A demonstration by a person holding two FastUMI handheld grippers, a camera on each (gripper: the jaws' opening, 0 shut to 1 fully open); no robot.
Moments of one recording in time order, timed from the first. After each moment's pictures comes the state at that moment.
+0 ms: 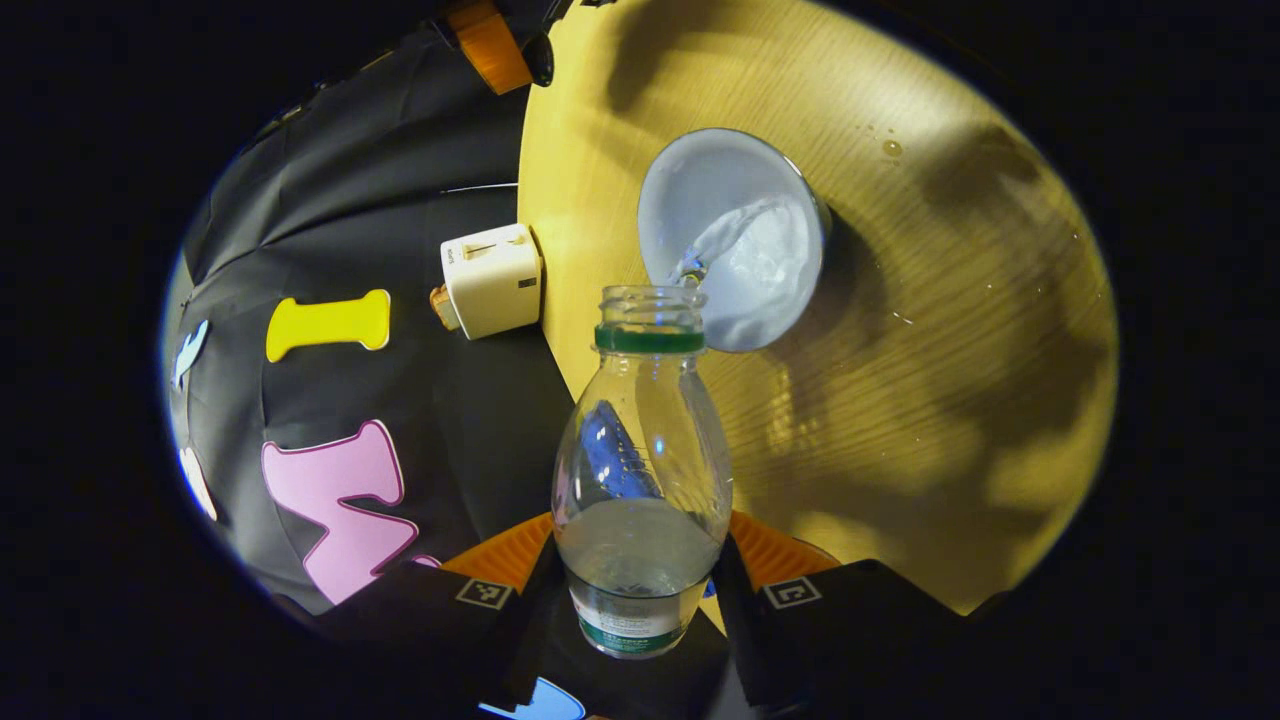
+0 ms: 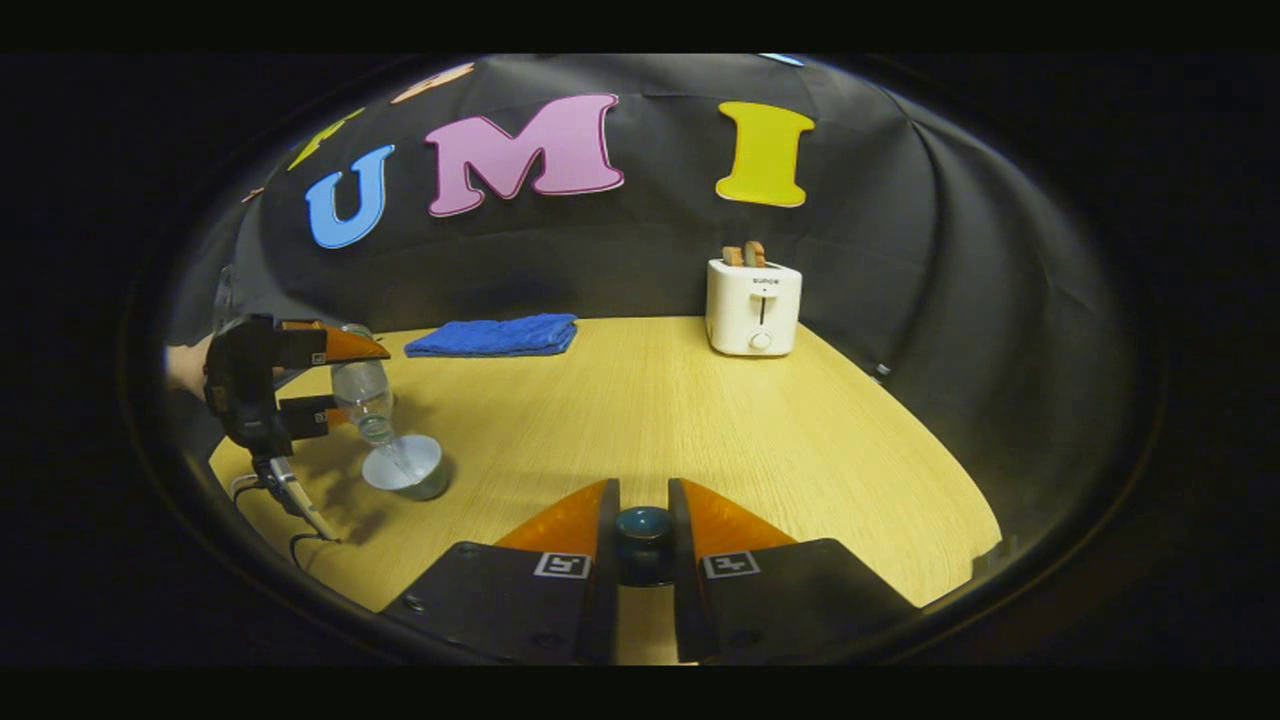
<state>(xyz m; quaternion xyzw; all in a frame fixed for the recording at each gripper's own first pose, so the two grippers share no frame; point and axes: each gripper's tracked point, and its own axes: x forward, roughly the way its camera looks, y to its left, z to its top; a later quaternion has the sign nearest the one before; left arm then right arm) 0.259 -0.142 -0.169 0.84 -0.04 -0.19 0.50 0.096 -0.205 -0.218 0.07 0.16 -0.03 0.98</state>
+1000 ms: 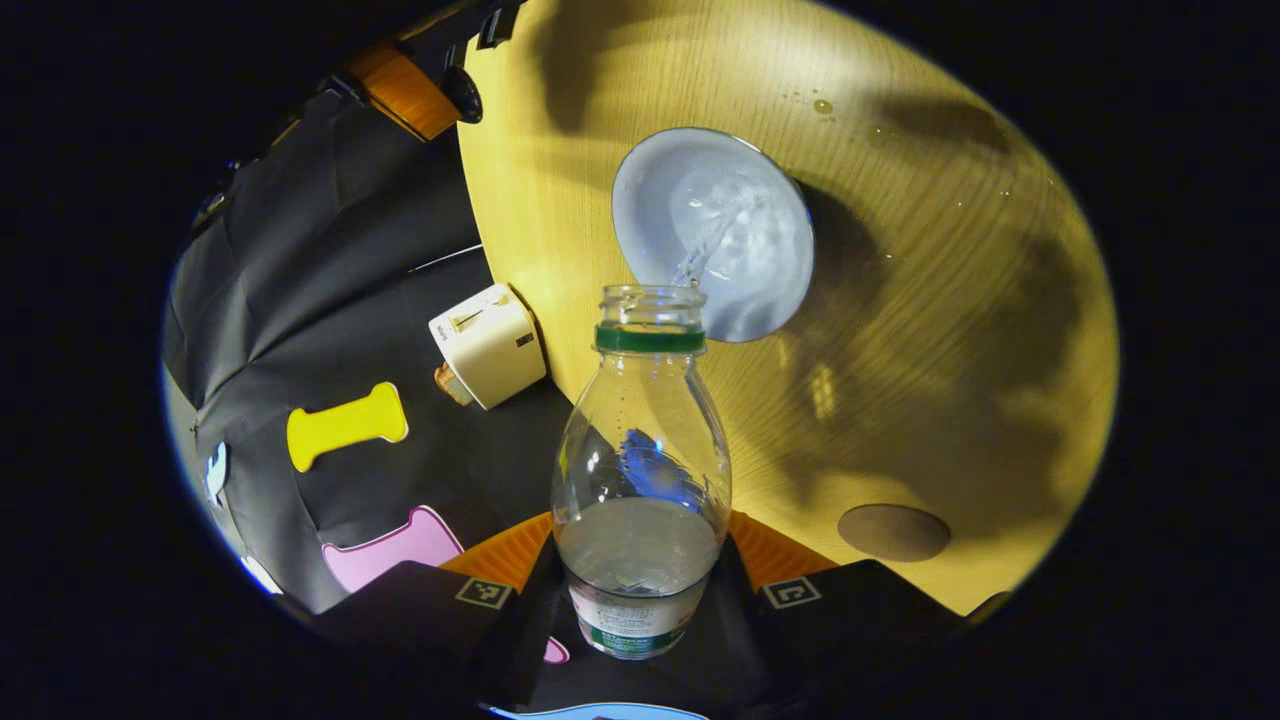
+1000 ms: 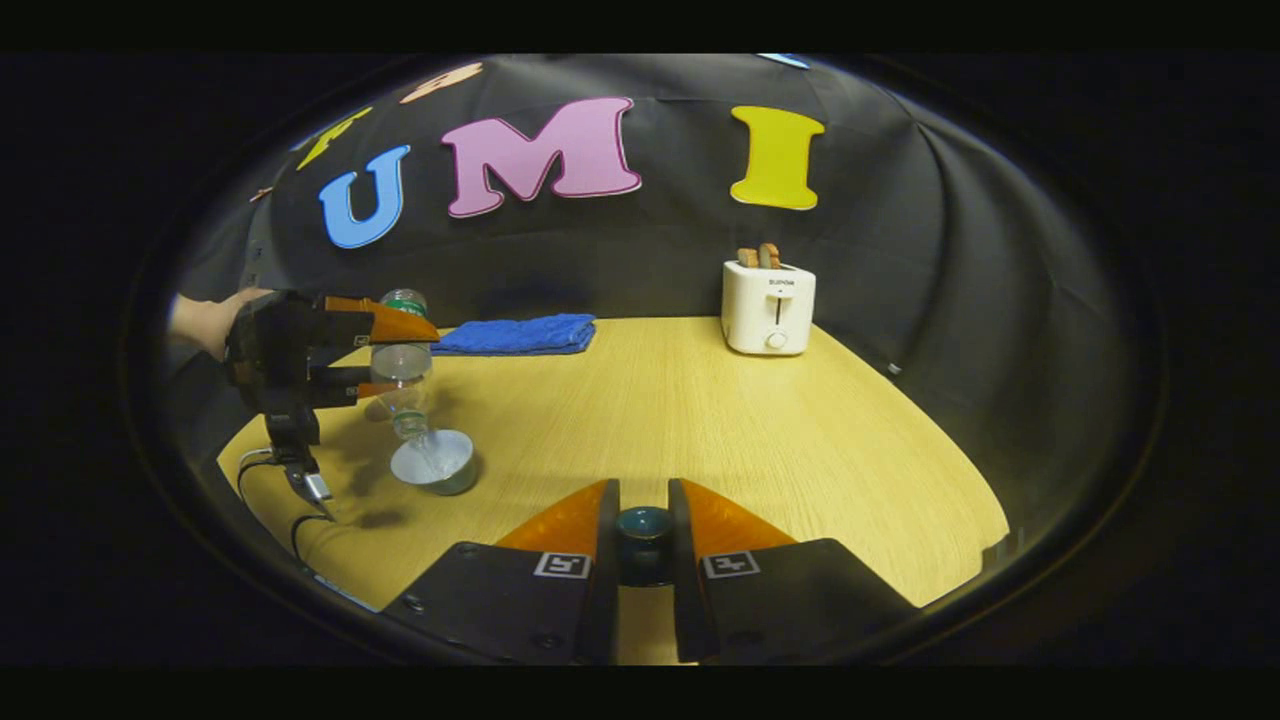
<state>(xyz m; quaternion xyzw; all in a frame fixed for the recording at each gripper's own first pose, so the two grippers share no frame) 0.264 -0.169 -0.147 0.90 -0.10 -0.20 0.37 0.081 -0.184 -0.215 0.07 0.15 -0.02 0.99</state>
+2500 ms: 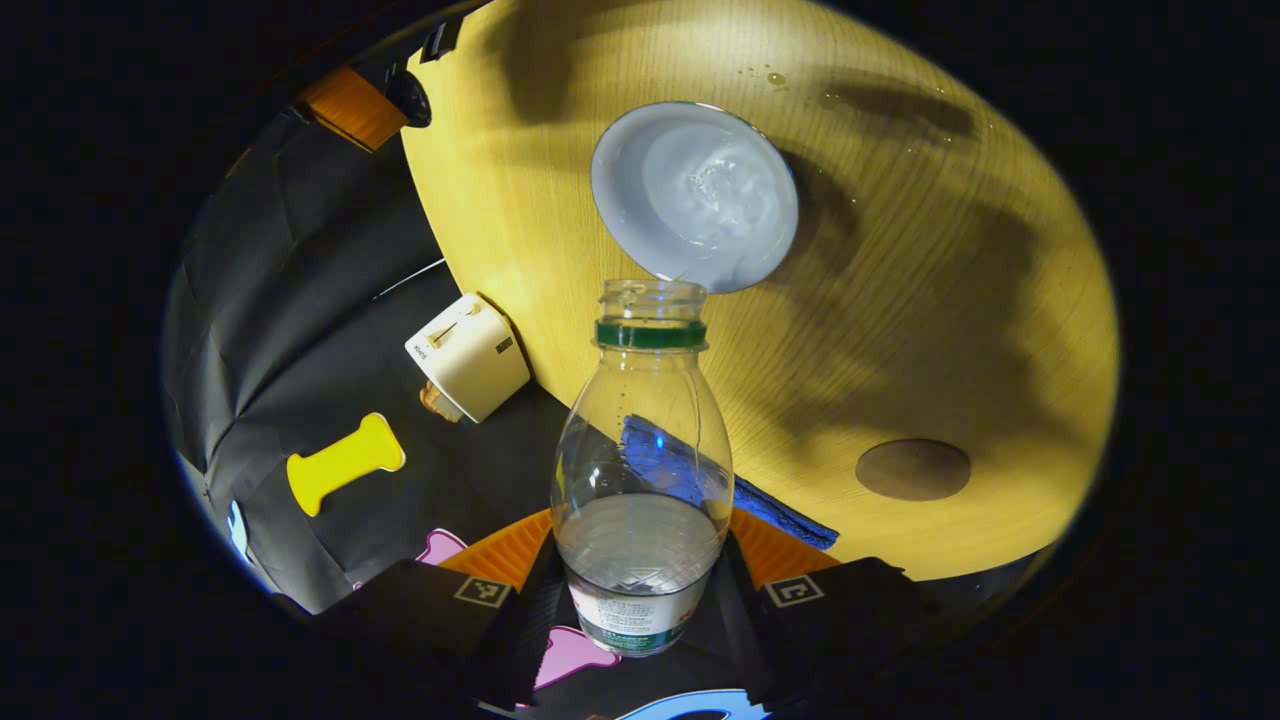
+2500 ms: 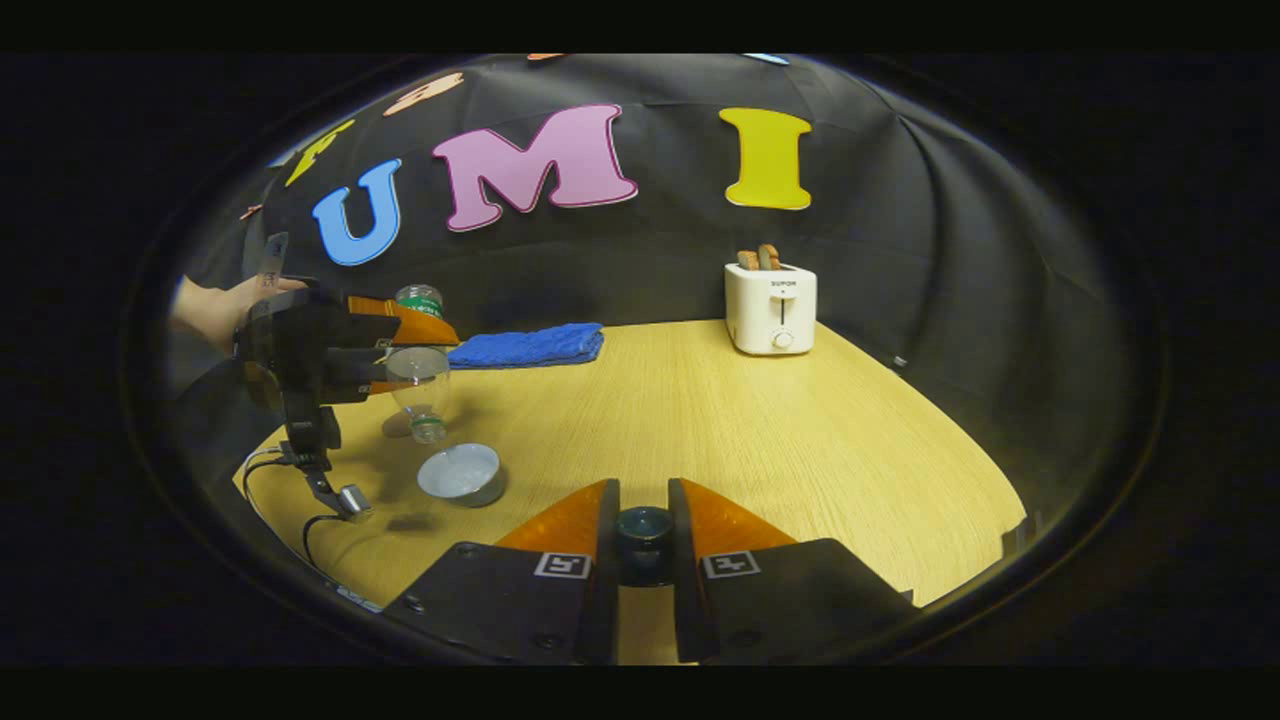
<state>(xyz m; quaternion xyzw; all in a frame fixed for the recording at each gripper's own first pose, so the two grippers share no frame) 0.268 -0.173 -0.137 0.93 -0.09 -0.18 0.31 0.079 -0.171 -0.208 0.10 0.14 -0.02 0.98</state>
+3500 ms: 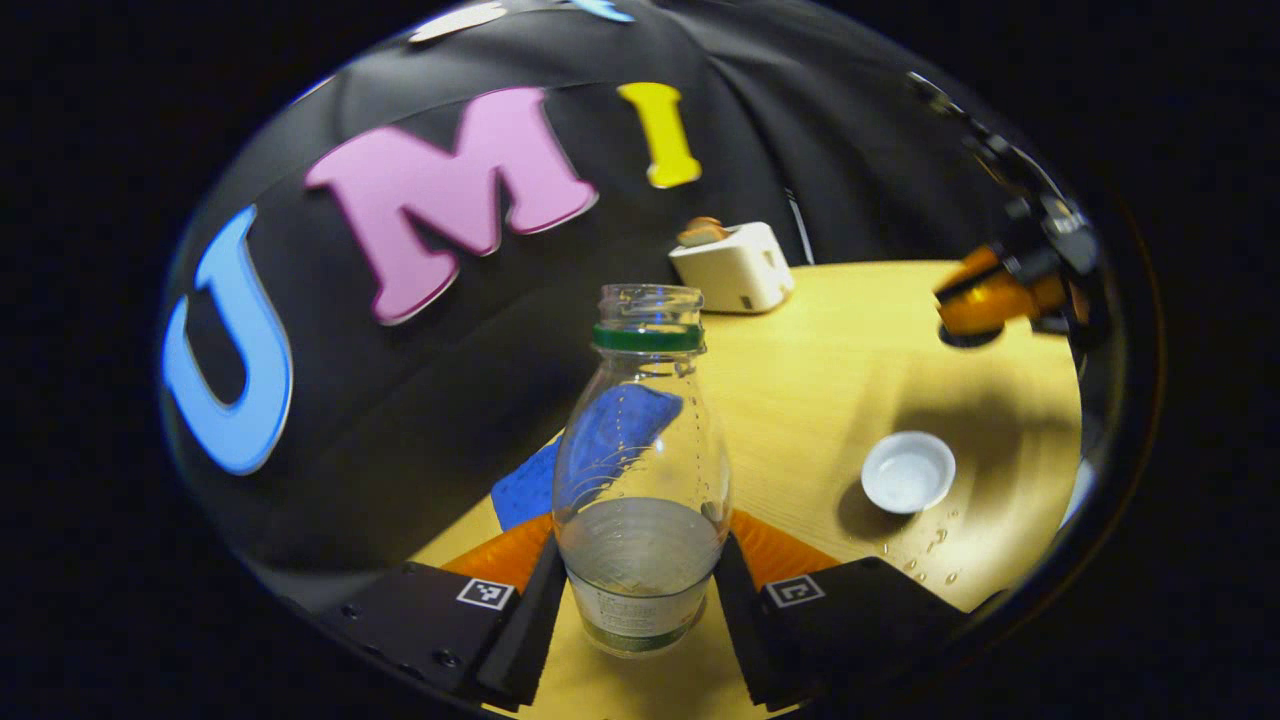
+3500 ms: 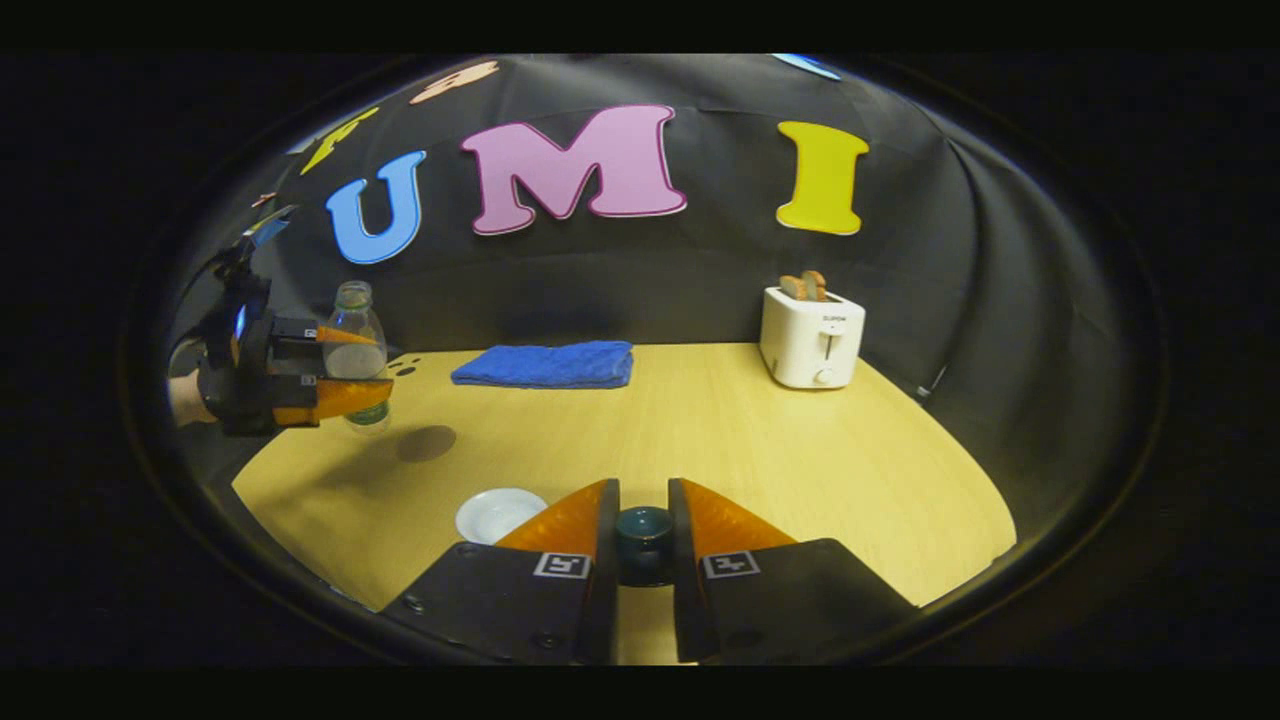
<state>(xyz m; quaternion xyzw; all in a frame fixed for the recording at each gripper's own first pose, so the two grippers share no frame) 0.209 -0.090 -0.118 0.28 0.06 -0.23 0.93 0.123 -0.120 -0.161 0.08 0.14 0.01 0.99</state>
